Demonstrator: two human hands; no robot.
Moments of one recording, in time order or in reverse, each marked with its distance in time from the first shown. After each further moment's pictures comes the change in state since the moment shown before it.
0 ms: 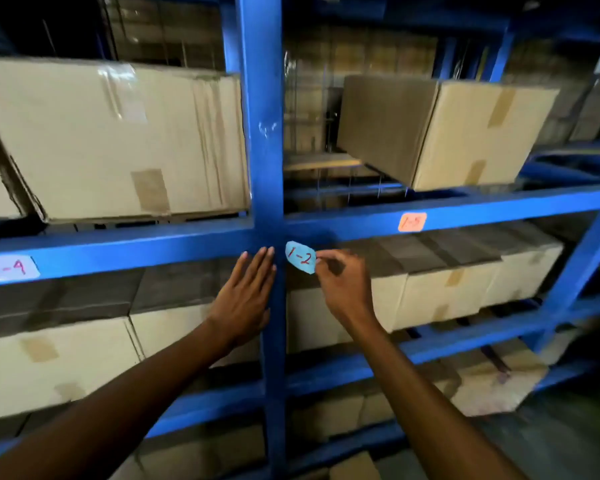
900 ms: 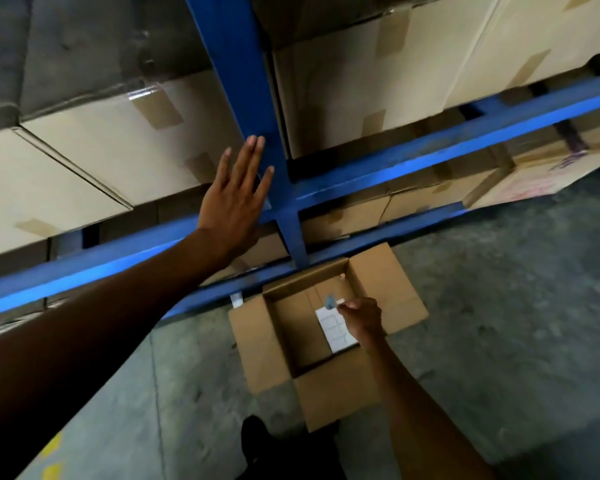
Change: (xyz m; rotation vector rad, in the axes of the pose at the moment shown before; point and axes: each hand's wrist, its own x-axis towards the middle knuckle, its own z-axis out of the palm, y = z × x) left_hand -0.066 0.105 0.144 0.001 -0.308 0.163; right_hand -0.282 0.298 0.059 -0.244 -0.405 1.101
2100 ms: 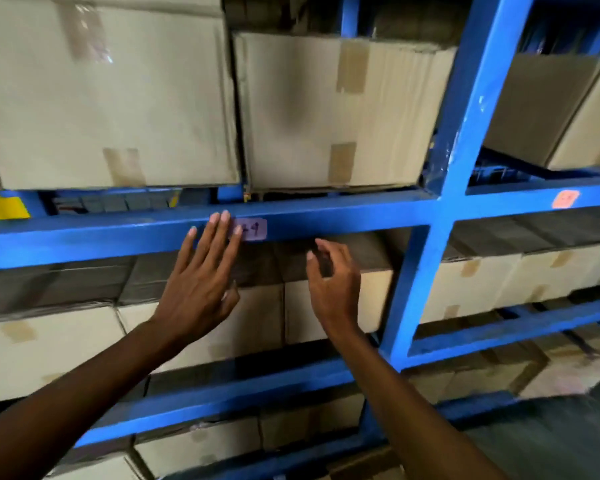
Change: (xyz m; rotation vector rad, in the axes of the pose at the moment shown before) left_hand -0.237 -0.347 0.000 -0.277 0.583 -0.314; right_hand -0.272 -0.392 0.143 0.317 0.555 -1.274
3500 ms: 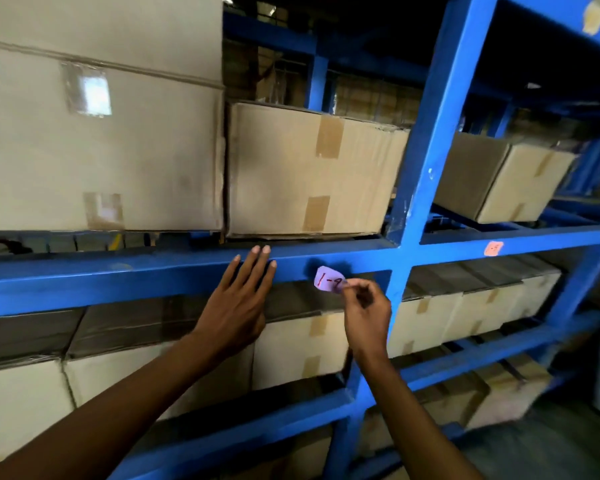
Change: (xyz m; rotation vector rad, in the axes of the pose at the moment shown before) left_hand 0.064 0.041 0.021 -0.013 0.023 0.182; right_hand 0.033 0.001 -0.061 0.170 0.194 0.248
